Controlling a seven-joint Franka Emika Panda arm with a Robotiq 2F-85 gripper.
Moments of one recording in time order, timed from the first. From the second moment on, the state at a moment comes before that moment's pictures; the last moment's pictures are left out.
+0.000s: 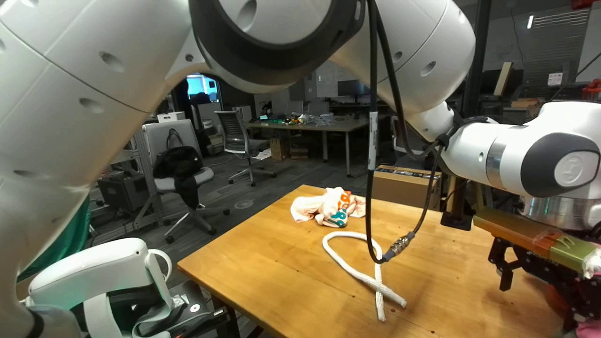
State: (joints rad) arm -0.23 0.81 -0.09 -1.43 -0.02 2.18 -0.09
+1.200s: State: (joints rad) arm -0.23 0.84 -0.12 -1.40 -0.01 2.18 -0.09
